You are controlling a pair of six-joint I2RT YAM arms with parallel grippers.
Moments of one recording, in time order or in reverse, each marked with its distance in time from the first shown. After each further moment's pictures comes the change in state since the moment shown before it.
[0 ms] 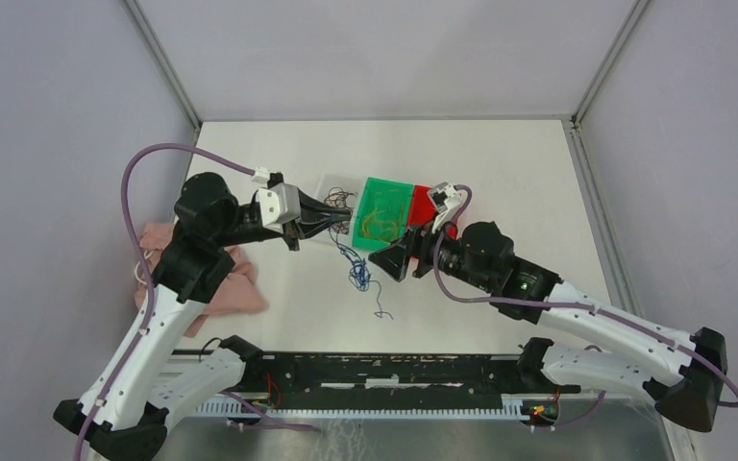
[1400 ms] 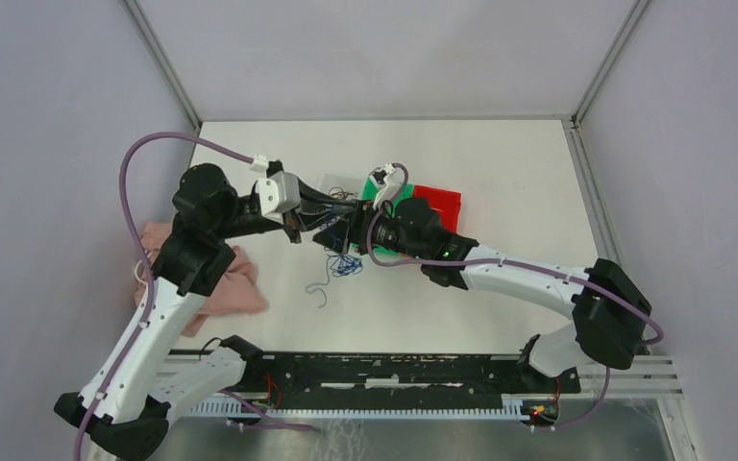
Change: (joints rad) left arm -0.007 0.035 0.042 0.016 0.002 -0.029; right arm -0.009 0.470 0.190 0.331 -0.116 0.206
